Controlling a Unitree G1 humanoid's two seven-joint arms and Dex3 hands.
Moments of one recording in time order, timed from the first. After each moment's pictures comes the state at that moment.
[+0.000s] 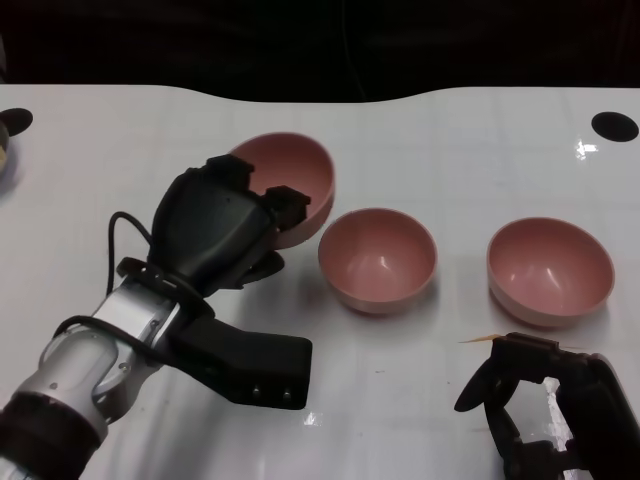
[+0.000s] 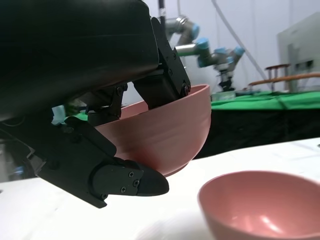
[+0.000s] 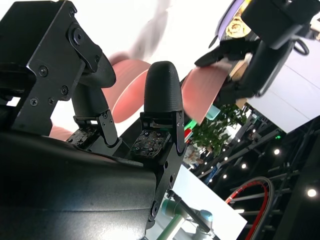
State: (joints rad) left arm -0.57 0.32 -0.52 0.49 0.98 -0.22 0.44; right arm 0.05 -0.15 0.11 0.33 -0.43 -0.90 -0.26
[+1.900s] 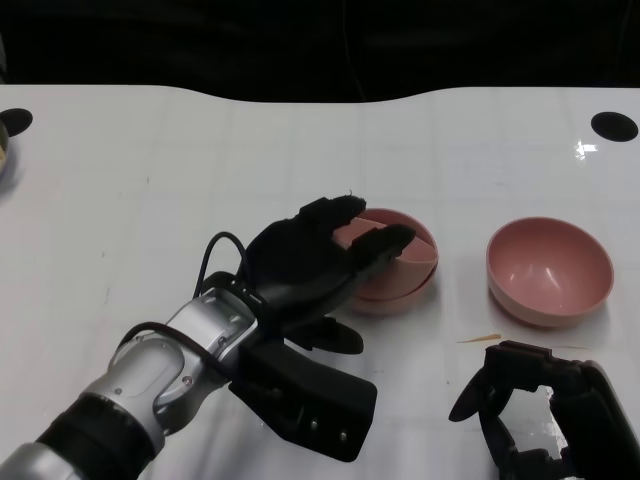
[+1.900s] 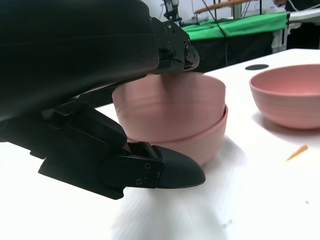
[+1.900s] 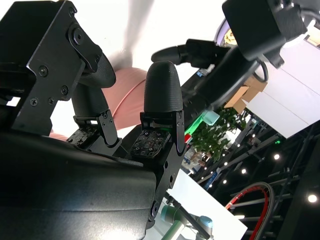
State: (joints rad) left arm -0.58 0.24 -0.65 0.48 0.94 -0.24 0.11; right arm 0.06 -0.15 0.12 0.32 -0.43 -0.90 -0.25
